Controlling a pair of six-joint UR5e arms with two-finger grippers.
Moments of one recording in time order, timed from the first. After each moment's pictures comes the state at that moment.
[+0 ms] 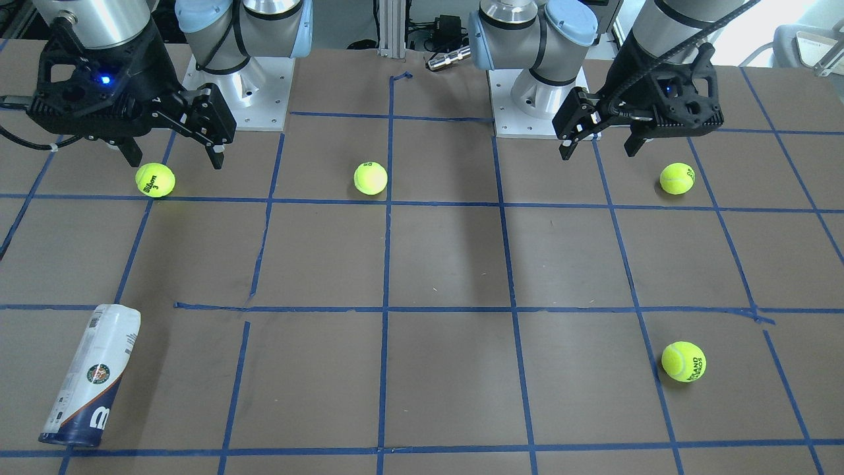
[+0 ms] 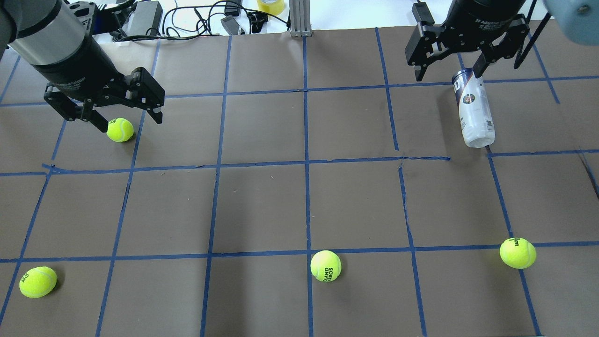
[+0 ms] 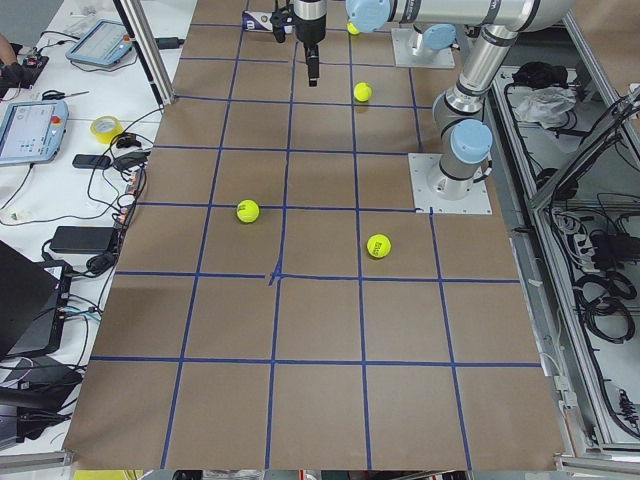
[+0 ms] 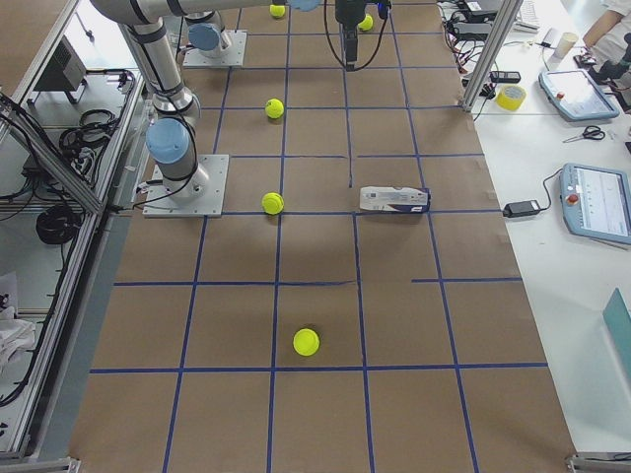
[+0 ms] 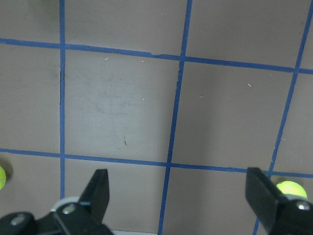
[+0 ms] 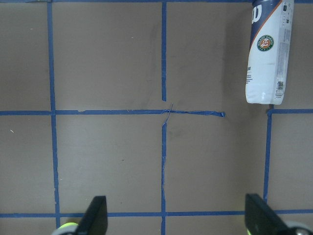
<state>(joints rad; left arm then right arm) -1.48 -1.50 -1.59 -1.64 1.55 -0.03 1.59 -1.54 1.44 -1.53 -1.59 0.01</state>
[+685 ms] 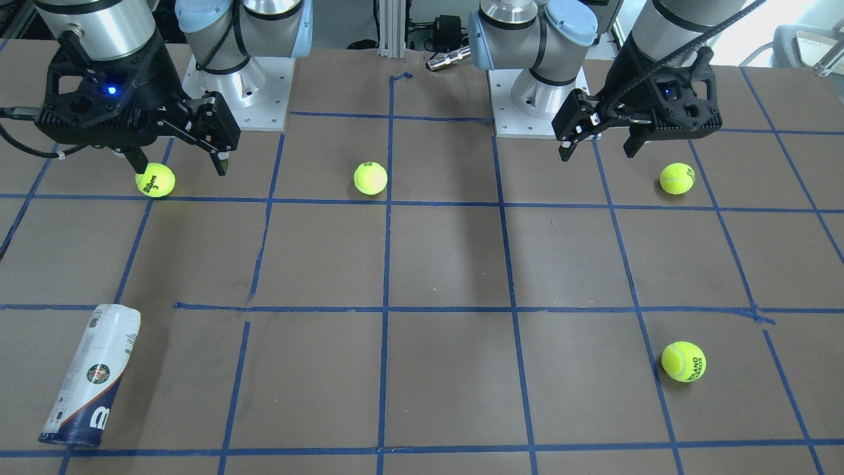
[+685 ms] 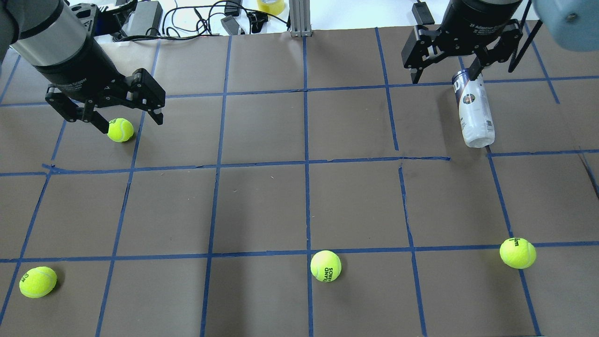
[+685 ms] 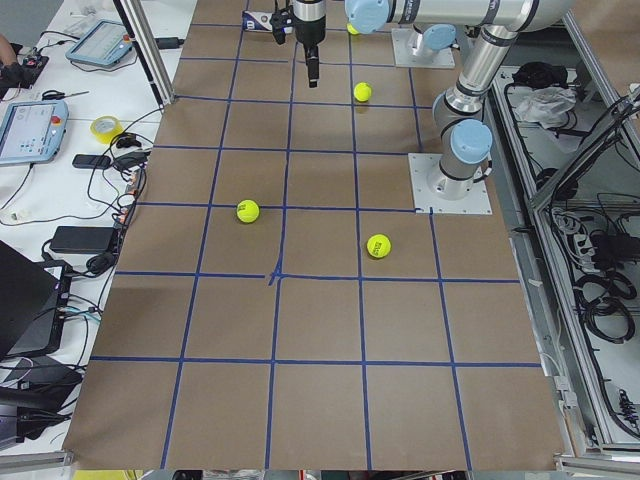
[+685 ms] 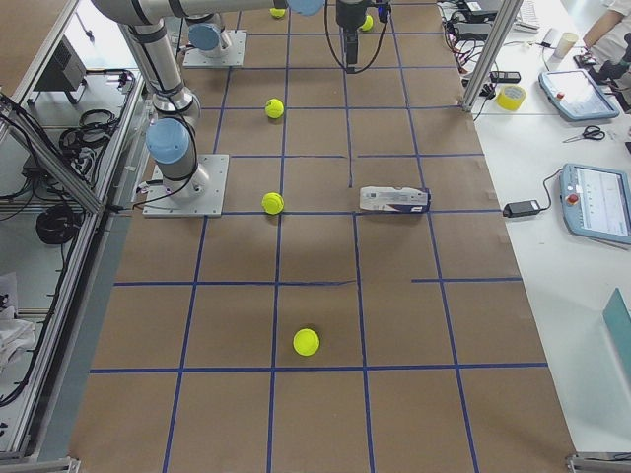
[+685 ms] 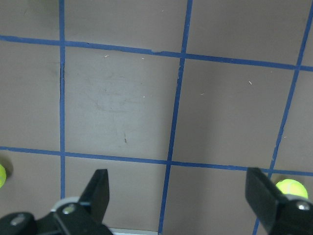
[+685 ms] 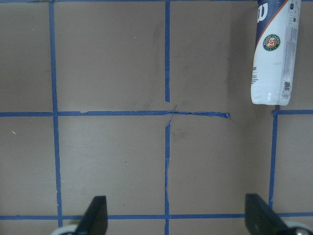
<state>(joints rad) -1.48 -1.51 -1.59 -1.64 1.55 -0.03 1.59 -1.53 1.45 -1.56 -1.58 0.01</state>
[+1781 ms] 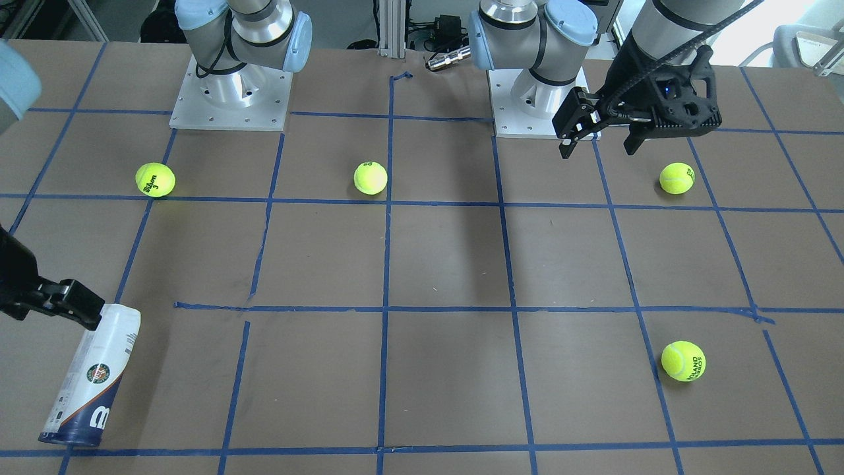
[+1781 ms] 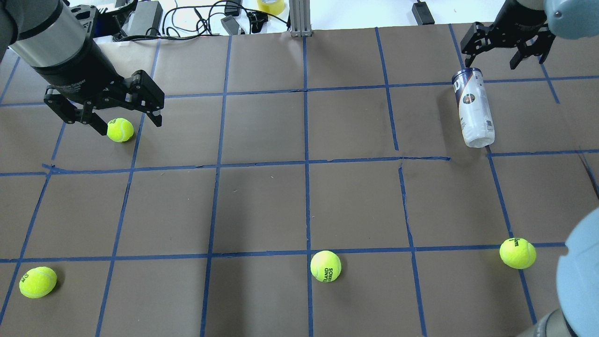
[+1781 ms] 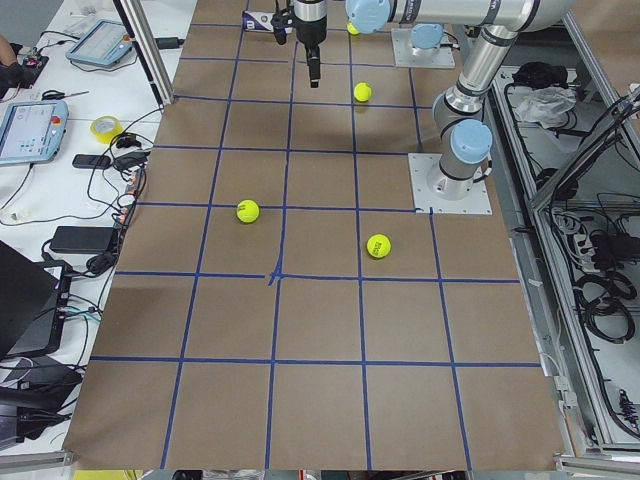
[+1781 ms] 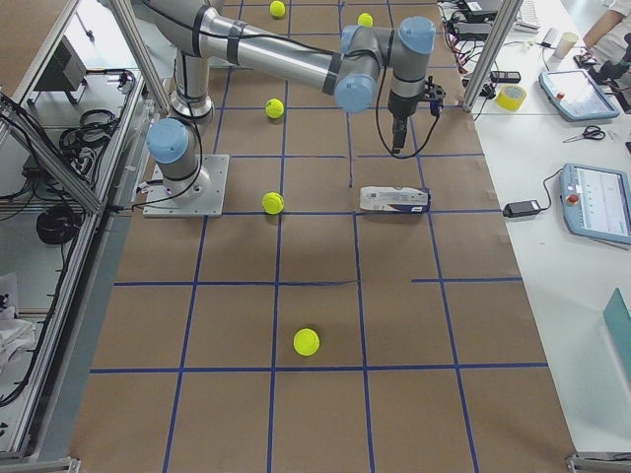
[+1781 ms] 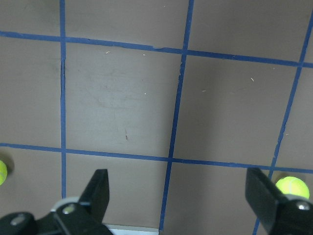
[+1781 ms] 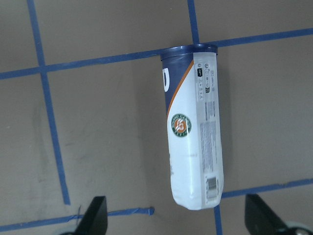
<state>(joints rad) -1.48 -1.50 -1.59 -1.65 1.55 -0.03 1.31 -1.19 1.42 -1.86 -1.59 -0.13</state>
